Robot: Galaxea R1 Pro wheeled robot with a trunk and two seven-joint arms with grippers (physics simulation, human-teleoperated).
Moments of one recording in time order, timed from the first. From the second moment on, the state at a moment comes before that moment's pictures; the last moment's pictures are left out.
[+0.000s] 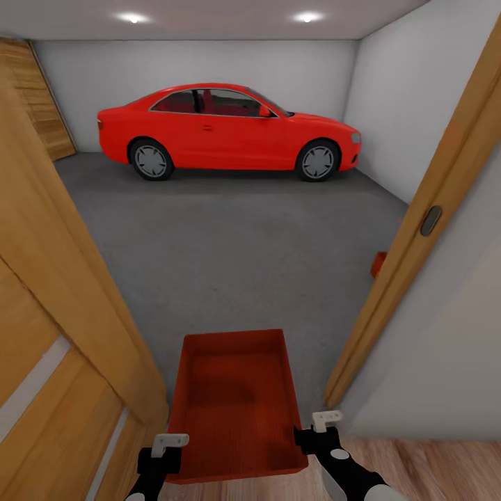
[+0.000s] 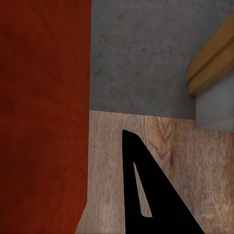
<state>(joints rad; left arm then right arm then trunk) -0.35 -0.04 0.04 -0.40 -0.11 -0.33 0.10 -0.57 0.08 0.09 -0.17 0.01 -0.15 -0.08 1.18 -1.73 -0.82</state>
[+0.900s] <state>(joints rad) -0.35 -0.04 0.04 -0.40 -0.11 -0.33 0.10 -0.57 0.08 0.09 -0.17 0.01 -0.15 -0.08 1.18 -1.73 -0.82</state>
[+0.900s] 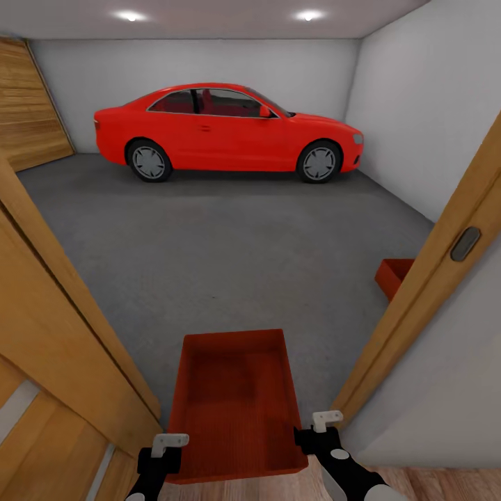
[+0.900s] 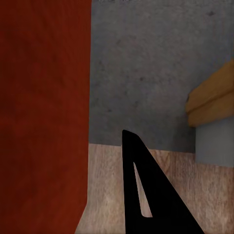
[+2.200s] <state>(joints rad) -0.35 -0.04 0.04 -0.40 -0.11 -0.33 0.10 -0.57 0.08 0.09 -0.17 0.01 -0.15 -0.08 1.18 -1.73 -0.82</state>
